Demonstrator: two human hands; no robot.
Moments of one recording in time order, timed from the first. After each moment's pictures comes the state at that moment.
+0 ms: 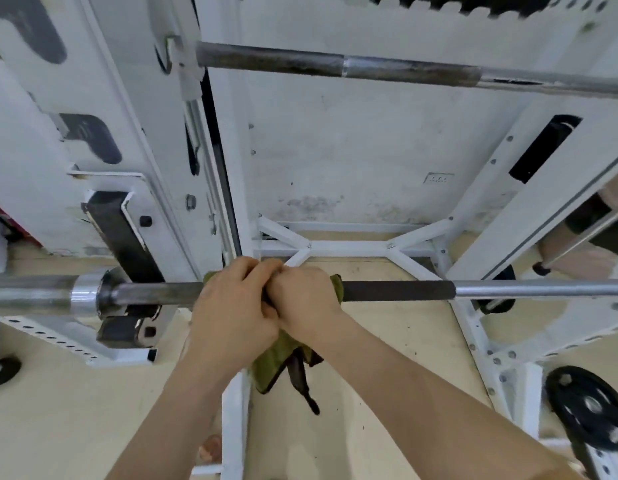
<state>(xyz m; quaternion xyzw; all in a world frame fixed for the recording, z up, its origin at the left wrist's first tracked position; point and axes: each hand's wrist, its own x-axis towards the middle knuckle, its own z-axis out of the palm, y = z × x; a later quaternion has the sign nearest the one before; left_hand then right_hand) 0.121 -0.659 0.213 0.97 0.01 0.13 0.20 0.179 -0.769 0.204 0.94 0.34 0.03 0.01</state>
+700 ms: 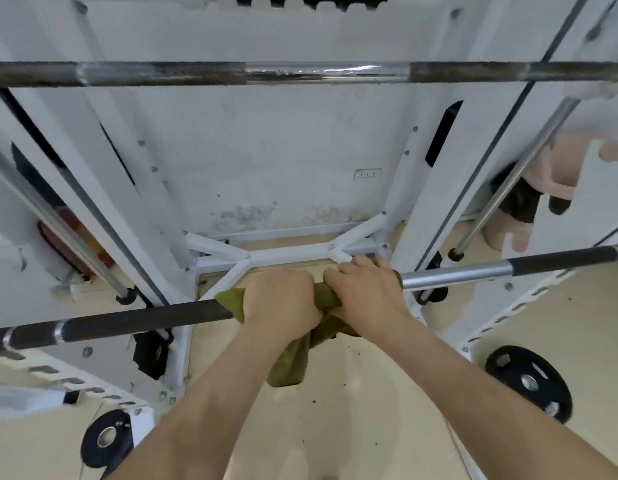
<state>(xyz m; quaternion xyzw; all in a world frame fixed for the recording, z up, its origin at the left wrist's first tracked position) 0.224 -0.999 0.209 1.00 -0.08 -0.01 -0.01 0.234 -1.137 0.200 0.98 0.21 0.05 0.02</state>
